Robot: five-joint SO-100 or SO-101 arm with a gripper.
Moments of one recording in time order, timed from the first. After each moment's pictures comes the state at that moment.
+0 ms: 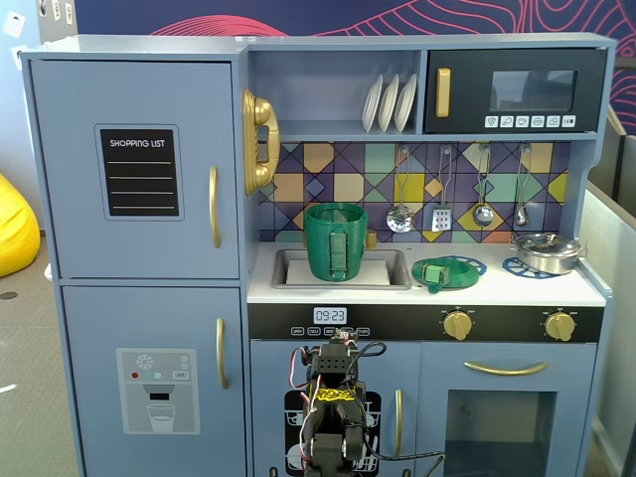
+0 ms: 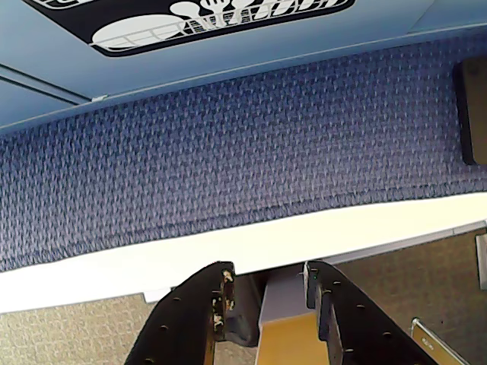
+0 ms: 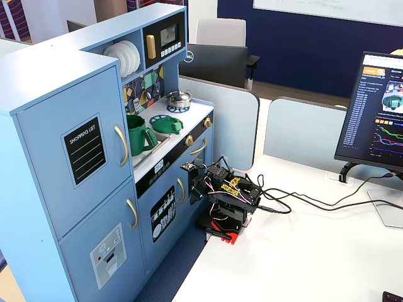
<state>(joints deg) 1.8 182.6 172.0 77.4 -86.2</state>
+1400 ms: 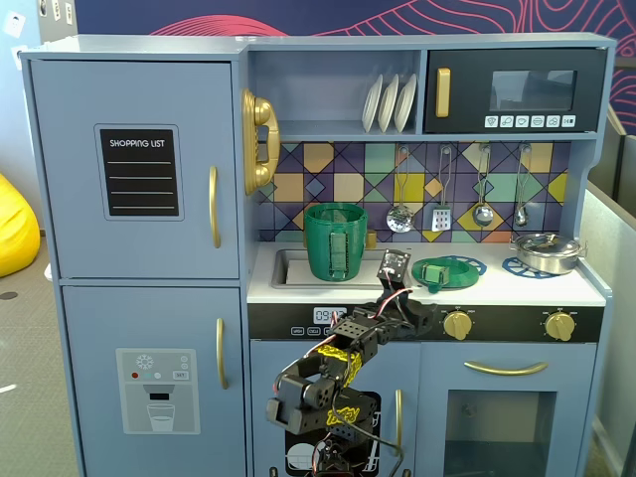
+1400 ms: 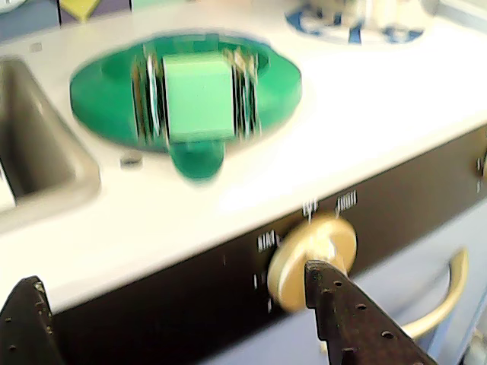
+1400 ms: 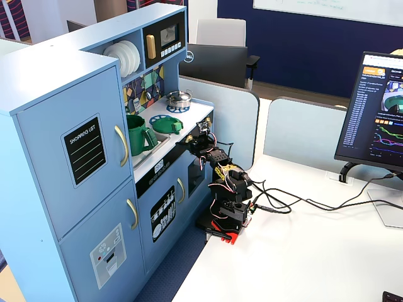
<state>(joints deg) 34.4 155.3 152.8 5.7 -94.9</state>
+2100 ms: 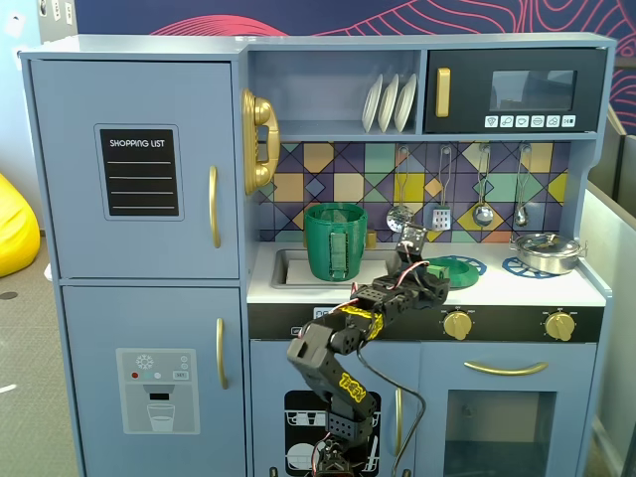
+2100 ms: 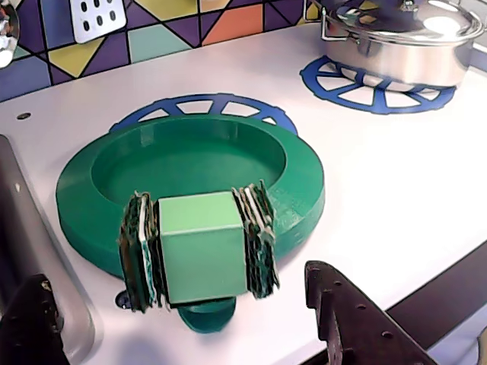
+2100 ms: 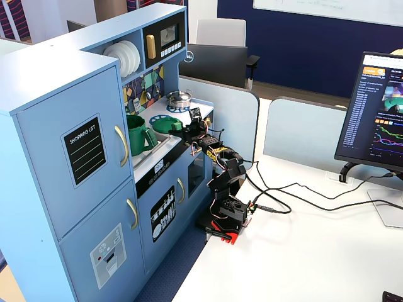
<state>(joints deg) 33.1 126.6 130.1 -1.4 -93.3</state>
